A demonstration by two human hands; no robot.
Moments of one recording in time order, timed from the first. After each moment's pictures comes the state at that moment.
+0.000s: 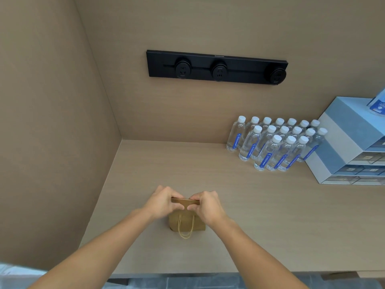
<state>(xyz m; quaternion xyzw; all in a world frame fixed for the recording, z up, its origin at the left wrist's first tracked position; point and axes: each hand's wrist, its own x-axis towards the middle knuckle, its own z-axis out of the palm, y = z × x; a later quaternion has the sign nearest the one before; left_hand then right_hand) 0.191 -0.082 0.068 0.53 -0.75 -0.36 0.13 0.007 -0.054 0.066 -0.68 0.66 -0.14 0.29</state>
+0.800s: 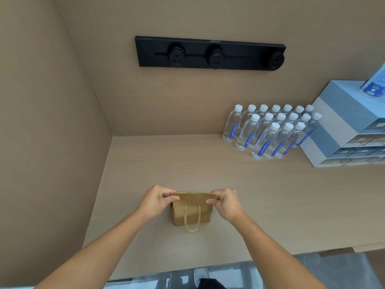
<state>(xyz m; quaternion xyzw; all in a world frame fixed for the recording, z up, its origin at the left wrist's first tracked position) 0.222 -0.097 0.033 0.54 -0.68 -0.45 0.21 -0.026 -0.052 0.039 -0.56 0.71 -0.23 0.36</state>
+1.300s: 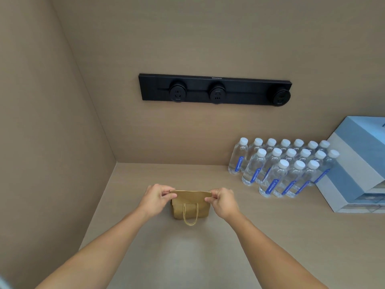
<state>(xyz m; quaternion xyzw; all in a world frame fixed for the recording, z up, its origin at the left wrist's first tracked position) 0.186 -0.198 0.065 0.60 -0.65 -0.39 0.25 -0.054 -0.173 0.078 -0.61 0.69 -0.23 0.33</state>
